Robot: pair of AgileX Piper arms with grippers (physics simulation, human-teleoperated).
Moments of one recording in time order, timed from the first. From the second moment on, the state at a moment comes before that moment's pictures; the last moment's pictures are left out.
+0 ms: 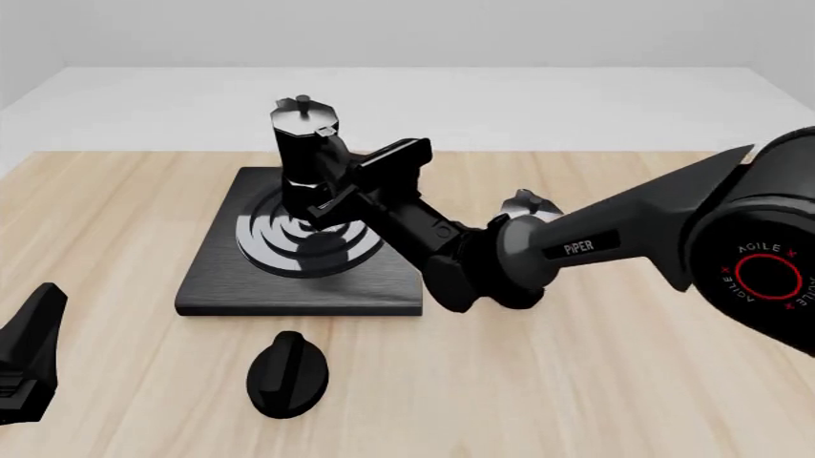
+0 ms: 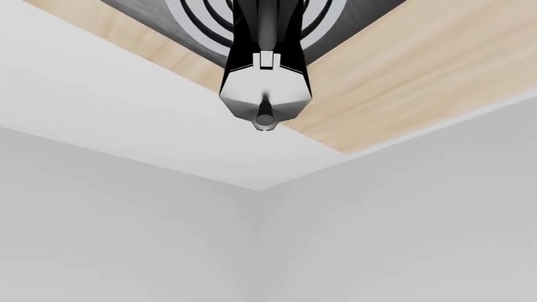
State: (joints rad) left arm 0.00 0.00 0.00 0.00 0.00; right arm 0.75 2.11 -1.17 -0.94 0.02
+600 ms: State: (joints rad) left arm 0.00 0.00 0.00 0.00 0.00; right arm 0.72 2.27 -1.32 -0.92 0.05
